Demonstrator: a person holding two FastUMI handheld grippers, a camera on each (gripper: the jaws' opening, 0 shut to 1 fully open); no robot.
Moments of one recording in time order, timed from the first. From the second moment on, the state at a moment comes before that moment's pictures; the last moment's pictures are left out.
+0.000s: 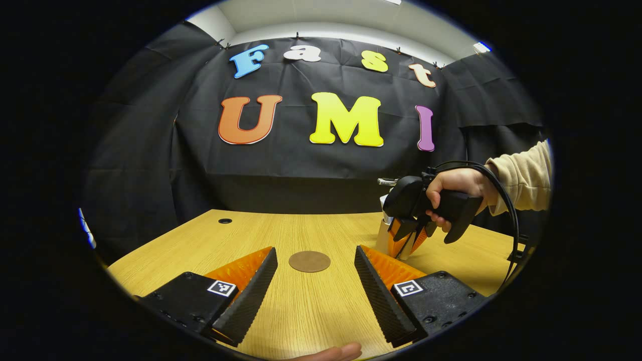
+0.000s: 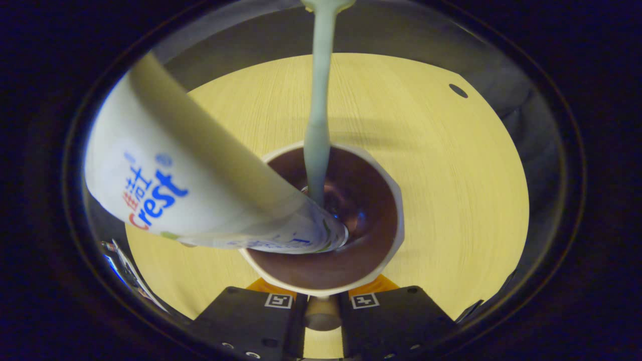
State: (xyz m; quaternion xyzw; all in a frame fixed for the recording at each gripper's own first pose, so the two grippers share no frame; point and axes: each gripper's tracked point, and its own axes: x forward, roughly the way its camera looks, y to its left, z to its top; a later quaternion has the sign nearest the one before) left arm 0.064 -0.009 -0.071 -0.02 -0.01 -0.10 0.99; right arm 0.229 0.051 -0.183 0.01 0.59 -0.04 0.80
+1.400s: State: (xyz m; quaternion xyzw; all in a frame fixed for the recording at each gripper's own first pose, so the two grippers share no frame) left arm 0.049 0.039 -0.104 -0.06 0.03 -0.06 1.00; right arm 0.226 0.261 -0.192 -0.14 0.57 0.11 0.80
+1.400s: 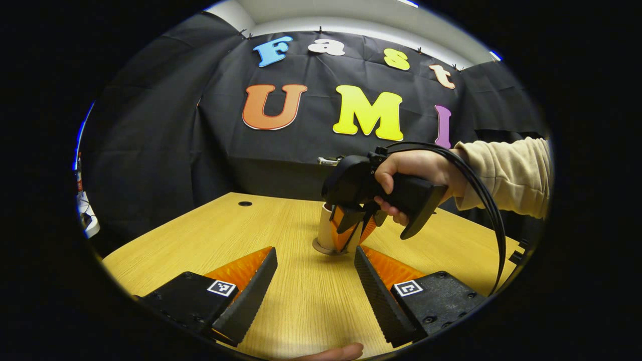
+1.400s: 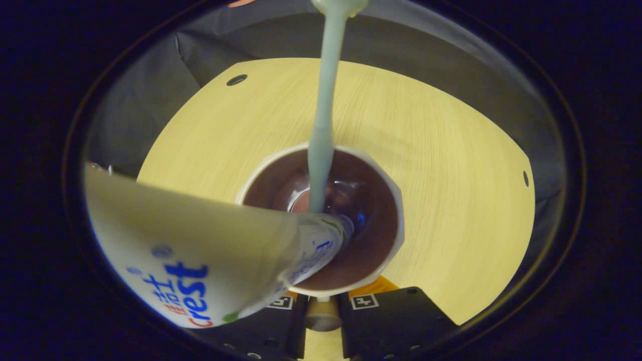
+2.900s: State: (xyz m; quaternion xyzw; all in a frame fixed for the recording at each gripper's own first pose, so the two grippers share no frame) left arm -0.029 0.014 -0.048 -0.03 0.00 -0.04 1.00; right arm 0.012 0.110 -0.022 -0.09 0.09 0.05 0.99
